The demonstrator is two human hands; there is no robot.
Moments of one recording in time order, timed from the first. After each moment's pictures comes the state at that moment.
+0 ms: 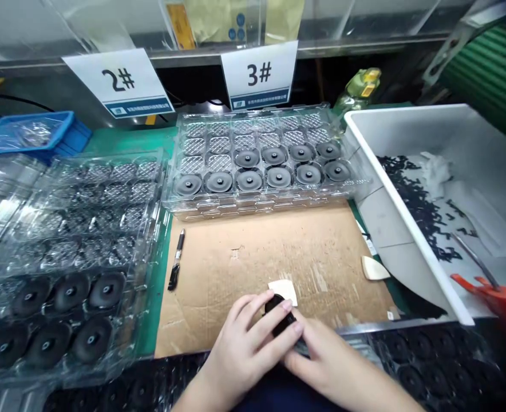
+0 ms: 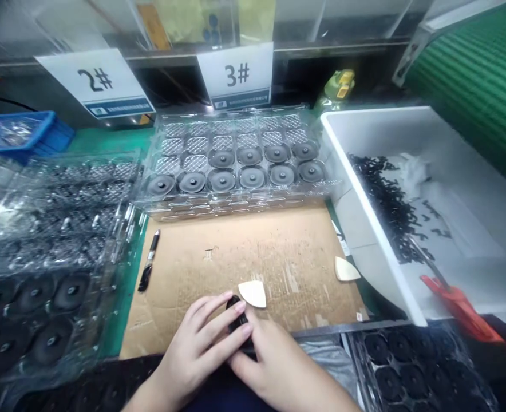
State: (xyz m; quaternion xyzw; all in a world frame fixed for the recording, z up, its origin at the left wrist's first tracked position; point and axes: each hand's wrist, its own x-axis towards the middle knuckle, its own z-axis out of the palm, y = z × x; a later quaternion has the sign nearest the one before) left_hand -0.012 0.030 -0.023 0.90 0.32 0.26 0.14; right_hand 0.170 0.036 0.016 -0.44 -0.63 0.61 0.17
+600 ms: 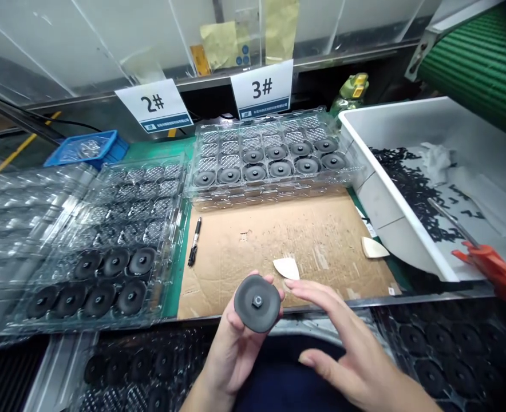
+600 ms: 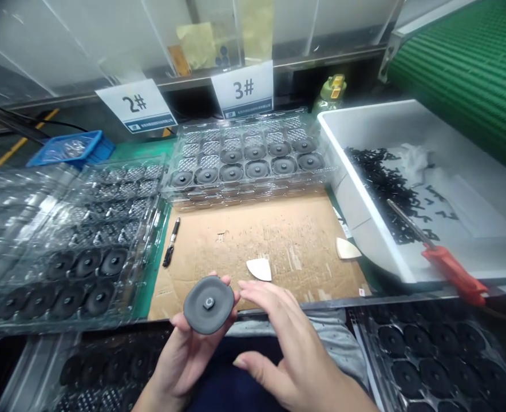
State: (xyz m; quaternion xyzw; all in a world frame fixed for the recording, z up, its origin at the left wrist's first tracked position) left_hand 0.005 -0.031 -0.004 0.11 0.31 0.53 0.78; right_hand 0.196 -0.022 0.020 -0.43 -0.76 0.39 0.28
